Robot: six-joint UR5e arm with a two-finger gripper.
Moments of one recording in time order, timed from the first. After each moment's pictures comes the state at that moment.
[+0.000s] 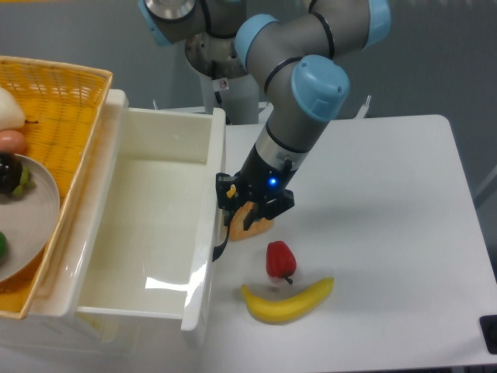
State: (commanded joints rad) arm 2.51 -1.83 -1.56 -1.28 1.09 0.50
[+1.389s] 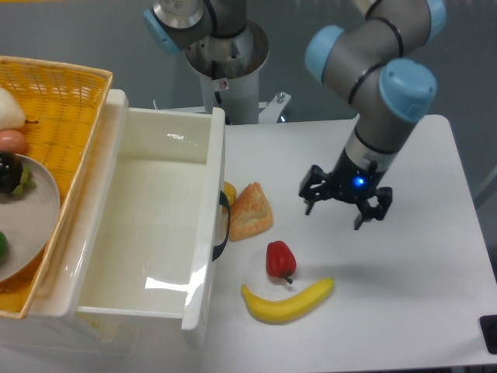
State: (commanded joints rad) arm 2.70 -1.99 -1.52 -1.19 1.37 1.06
